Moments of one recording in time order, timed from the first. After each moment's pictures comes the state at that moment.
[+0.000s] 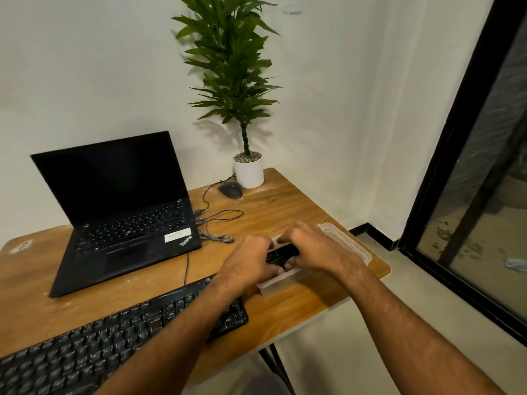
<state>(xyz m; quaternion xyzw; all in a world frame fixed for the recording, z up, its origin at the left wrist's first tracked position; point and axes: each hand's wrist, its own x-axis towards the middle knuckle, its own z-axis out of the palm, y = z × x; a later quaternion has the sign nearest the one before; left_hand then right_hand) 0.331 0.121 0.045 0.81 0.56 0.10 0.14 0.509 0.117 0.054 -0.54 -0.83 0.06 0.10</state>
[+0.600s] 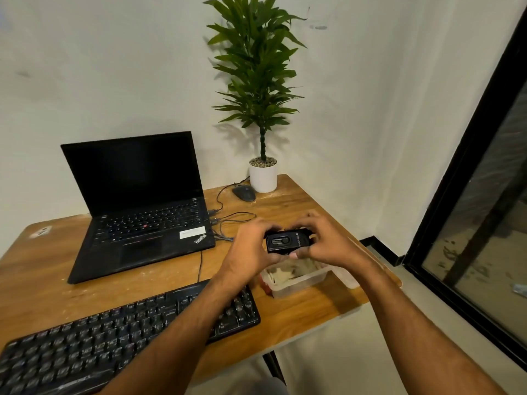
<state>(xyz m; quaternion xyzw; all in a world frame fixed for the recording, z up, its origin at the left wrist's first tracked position) 0.298 0.117 0.064 0.80 0.48 0.33 0.12 0.505 0.120 0.077 -0.51 -0.75 0.28 0.31</state>
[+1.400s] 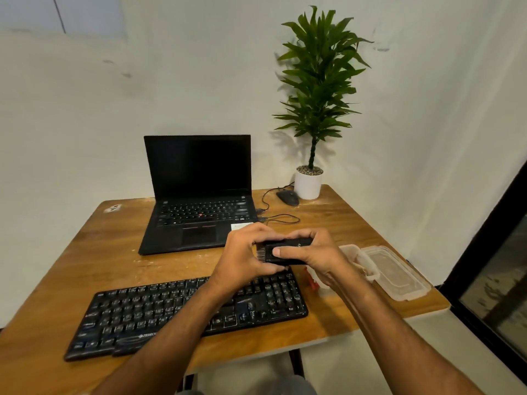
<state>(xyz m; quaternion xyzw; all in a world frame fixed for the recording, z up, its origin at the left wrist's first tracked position) 0.174 0.057 0.065 0.78 0.40 0.48 0.13 0.370 0.077 0.084 -0.47 -0.59 0.51 0.43</state>
